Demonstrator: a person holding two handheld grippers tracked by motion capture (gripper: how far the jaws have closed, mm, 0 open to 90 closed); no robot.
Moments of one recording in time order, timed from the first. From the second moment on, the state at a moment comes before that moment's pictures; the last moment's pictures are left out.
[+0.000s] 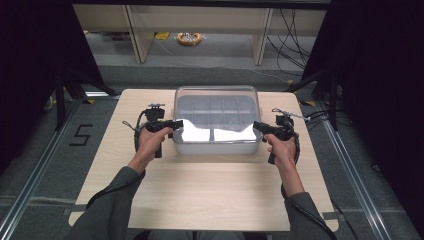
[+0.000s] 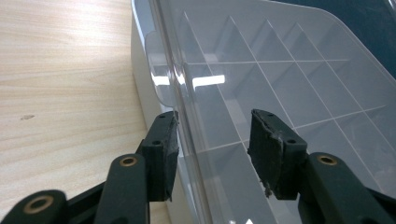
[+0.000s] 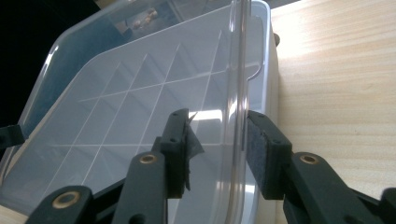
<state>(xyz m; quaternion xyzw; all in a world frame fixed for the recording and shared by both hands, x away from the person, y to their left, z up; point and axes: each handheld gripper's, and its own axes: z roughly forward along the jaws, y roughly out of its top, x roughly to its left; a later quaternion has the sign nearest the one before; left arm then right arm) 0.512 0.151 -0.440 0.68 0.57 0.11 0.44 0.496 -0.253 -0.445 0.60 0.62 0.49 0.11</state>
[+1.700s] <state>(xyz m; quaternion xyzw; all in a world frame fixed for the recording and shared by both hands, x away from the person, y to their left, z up) 0.507 0.147 -0.441 0.69 0.57 0.15 0.42 0.481 -0.258 -0.431 0.64 0.61 0.46 0.10</state>
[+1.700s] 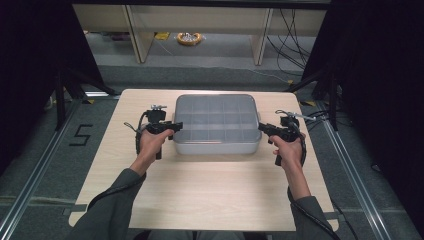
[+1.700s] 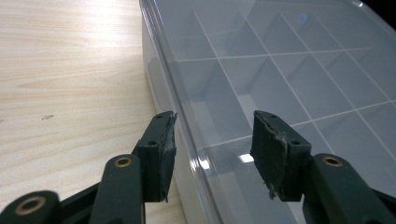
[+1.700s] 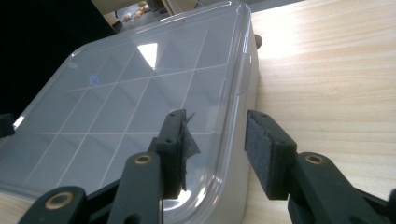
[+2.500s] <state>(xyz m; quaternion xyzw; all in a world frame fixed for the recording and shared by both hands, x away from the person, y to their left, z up) 0.478 0.170 -0.429 0.69 0.55 0.11 0.45 0.460 -0.257 -0.433 0.56 0.65 0.49 0.15</state>
